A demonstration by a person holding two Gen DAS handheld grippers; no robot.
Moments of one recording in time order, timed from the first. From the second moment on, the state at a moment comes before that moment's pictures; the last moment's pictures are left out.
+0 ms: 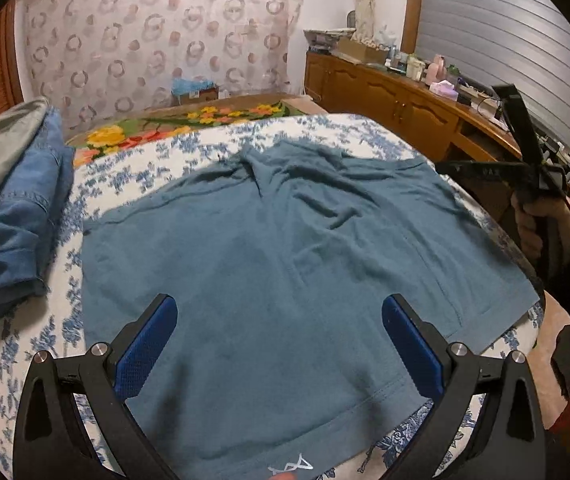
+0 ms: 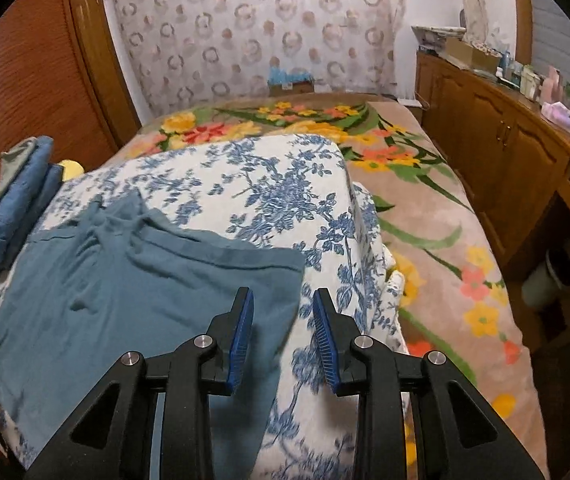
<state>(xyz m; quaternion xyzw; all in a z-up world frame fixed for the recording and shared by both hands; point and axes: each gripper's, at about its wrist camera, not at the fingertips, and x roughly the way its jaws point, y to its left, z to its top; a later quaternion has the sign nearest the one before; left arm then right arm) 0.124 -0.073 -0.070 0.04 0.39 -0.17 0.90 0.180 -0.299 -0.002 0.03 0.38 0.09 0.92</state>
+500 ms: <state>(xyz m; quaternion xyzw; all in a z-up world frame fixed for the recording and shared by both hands) 0.135 -0.076 -0.099 0.05 0.43 -0.17 0.89 0.190 -0.294 0.005 0.00 0.38 0.11 0.92</state>
